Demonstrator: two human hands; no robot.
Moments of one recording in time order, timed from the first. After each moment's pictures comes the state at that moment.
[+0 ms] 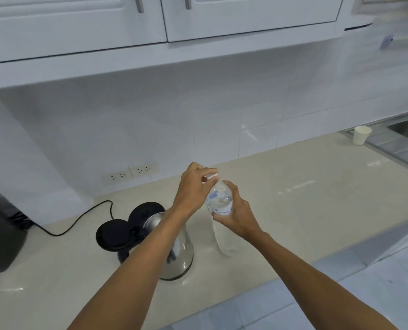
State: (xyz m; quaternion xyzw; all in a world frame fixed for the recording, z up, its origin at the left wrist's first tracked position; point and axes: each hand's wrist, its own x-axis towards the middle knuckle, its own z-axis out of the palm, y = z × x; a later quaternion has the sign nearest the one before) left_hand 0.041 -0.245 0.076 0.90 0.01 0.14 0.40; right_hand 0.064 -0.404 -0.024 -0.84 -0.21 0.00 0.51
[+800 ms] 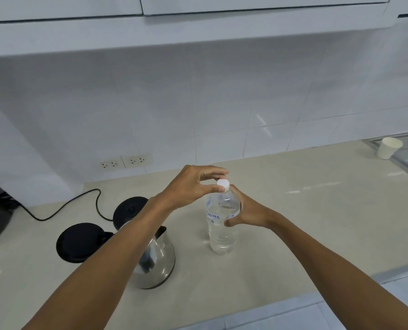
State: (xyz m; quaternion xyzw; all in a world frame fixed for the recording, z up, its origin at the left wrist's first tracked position) left_hand 0.110 -0.250 0.071 0.87 -0.08 0.04 0.48; right_hand 0.185 -0.461 -0.019 -0.77 -0.32 0.30 0.47
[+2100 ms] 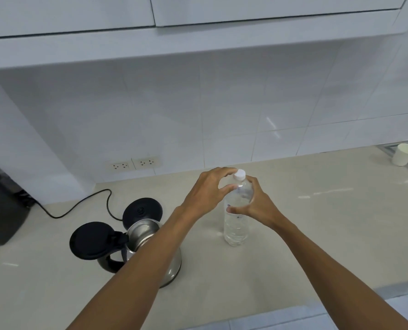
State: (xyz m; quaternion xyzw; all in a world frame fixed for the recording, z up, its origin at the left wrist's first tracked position) left_hand 0.120 -0.276 0.050 0.92 -0.05 0.15 0.37; right_hand 0.188 -0.461 -0.010 -0.83 -0.19 0.17 0.49
